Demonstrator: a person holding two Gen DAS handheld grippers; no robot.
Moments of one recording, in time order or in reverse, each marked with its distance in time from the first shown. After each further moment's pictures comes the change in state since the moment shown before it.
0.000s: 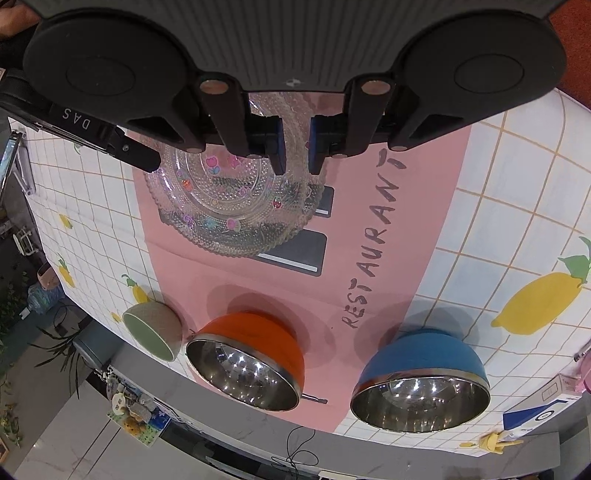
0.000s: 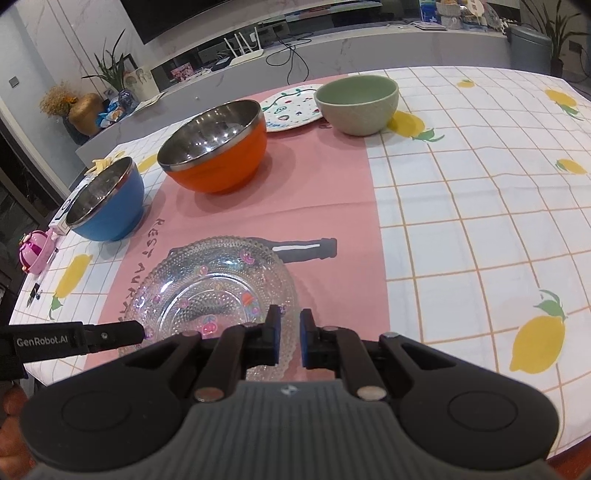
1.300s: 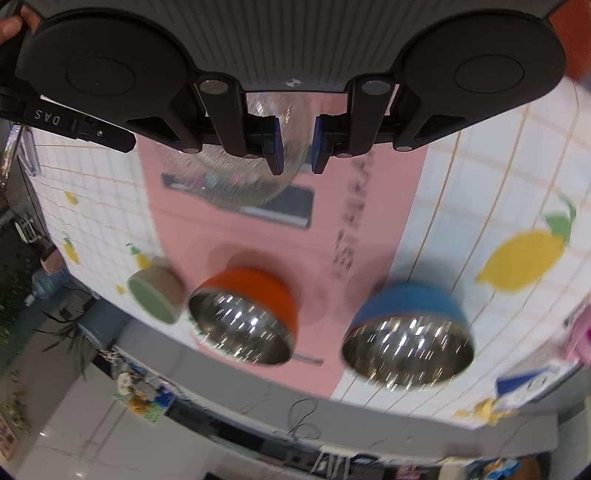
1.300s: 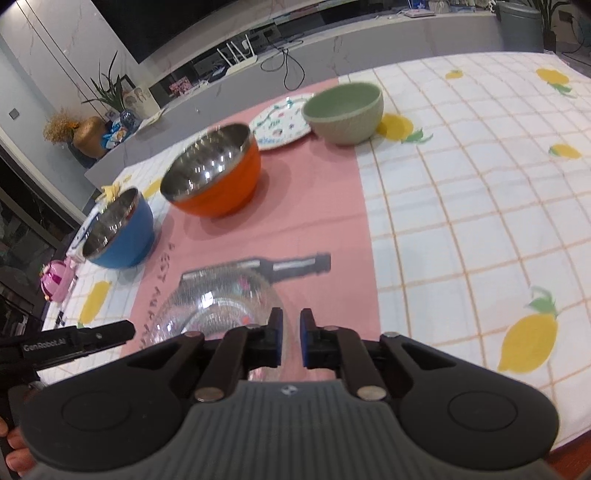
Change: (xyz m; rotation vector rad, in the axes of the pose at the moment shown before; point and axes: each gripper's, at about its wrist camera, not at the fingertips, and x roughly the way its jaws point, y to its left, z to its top) left arm -0.028 0.005 0.027 0.033 -0.085 -0.007; right arm -0.020 -0.021 0.020 0.102 -0.001 0.065
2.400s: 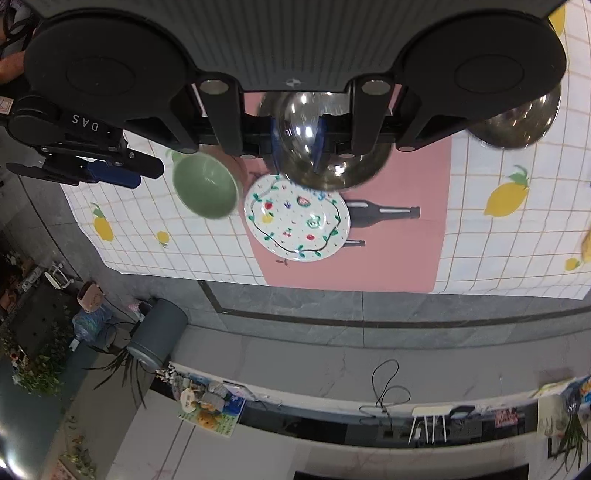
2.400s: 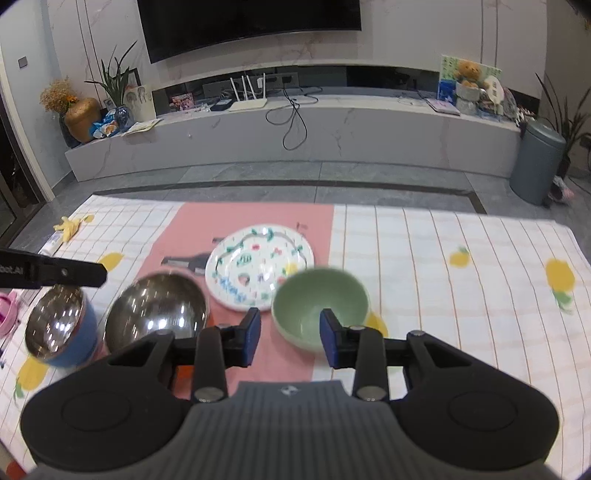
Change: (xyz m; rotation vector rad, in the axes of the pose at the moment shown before) left arm 0.061 -0.078 0.184 0.240 0.038 -0.091; right arm 0.031 0.022 0.179 -0.289 -0.117 -0.156
